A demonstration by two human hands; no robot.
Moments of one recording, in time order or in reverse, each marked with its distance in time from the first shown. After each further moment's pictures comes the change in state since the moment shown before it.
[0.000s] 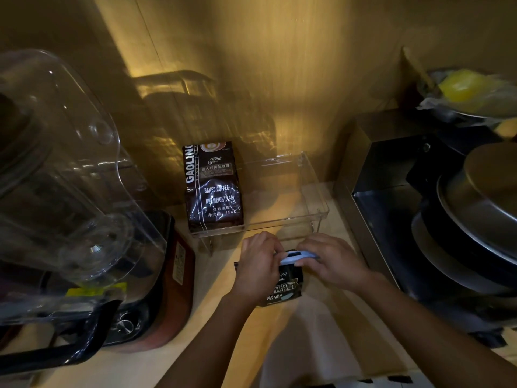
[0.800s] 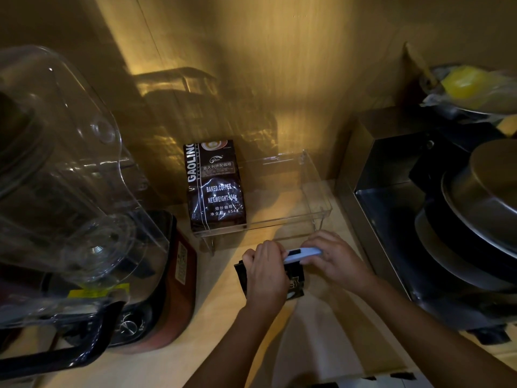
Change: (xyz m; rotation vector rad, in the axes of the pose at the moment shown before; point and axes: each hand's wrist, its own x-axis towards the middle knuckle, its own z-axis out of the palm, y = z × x) left_hand -0.015 0.008 0.022 0.010 0.054 -0.215; right_hand -0.006 0.001 0.010 0.198 0.031 0.172
